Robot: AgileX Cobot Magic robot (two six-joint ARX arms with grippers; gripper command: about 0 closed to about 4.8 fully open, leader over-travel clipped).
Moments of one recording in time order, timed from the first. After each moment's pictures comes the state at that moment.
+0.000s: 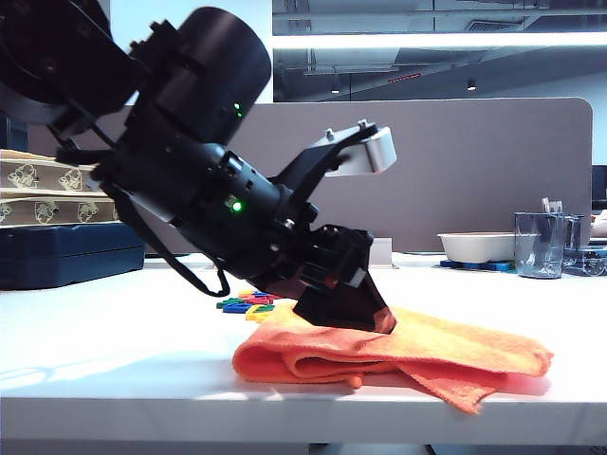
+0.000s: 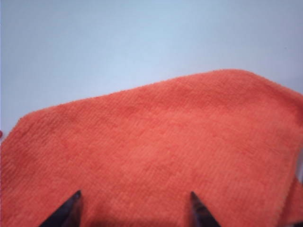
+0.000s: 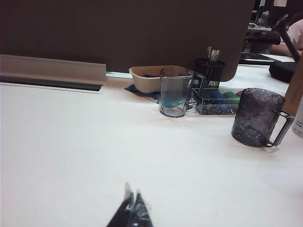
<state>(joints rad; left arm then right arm) -0.83 1.72 0.72 0.40 0.18 0.26 0.00 0.00 0.01 0.02 0.00 -0.08</state>
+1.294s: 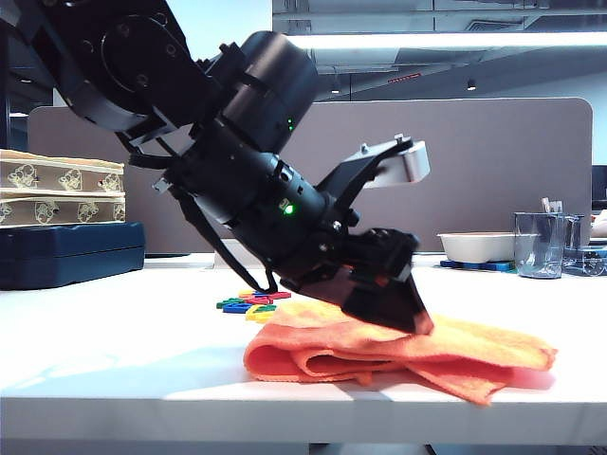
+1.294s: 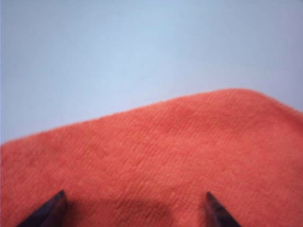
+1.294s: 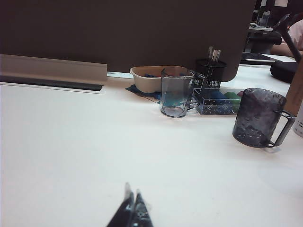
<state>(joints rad) -0.84 1.83 0.89 0.29 0.20 0.22 0.01 0.00 0.01 0.02 0.00 -0.08</state>
